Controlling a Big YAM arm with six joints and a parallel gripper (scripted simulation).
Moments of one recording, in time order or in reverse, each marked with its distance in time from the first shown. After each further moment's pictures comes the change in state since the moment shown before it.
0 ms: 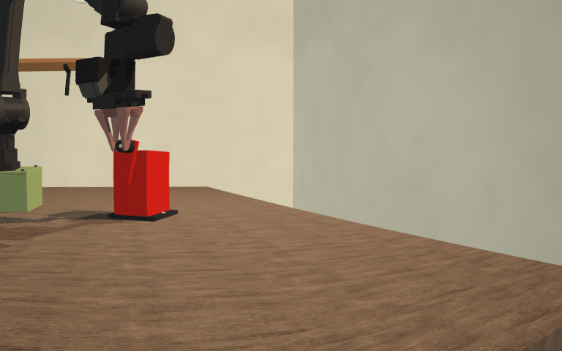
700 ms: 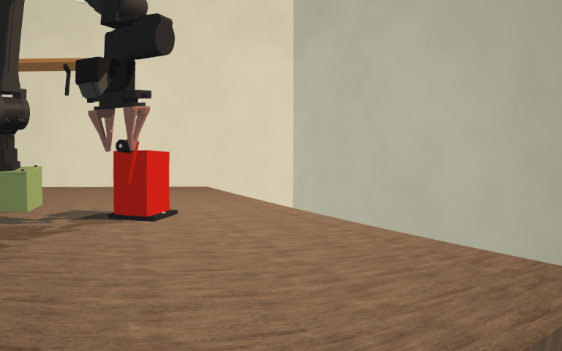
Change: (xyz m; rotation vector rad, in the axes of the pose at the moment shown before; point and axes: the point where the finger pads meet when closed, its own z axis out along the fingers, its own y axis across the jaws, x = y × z) arm 0.000 0.000 0.000 0.000 0.000 0.000
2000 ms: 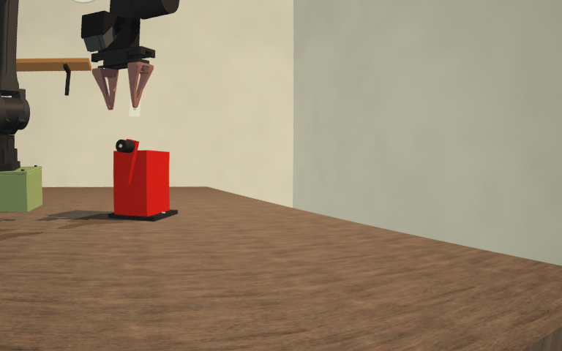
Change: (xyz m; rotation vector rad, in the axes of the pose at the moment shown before) arm 0.008 0.003 -0.072 -0.009 -0.004 0.001
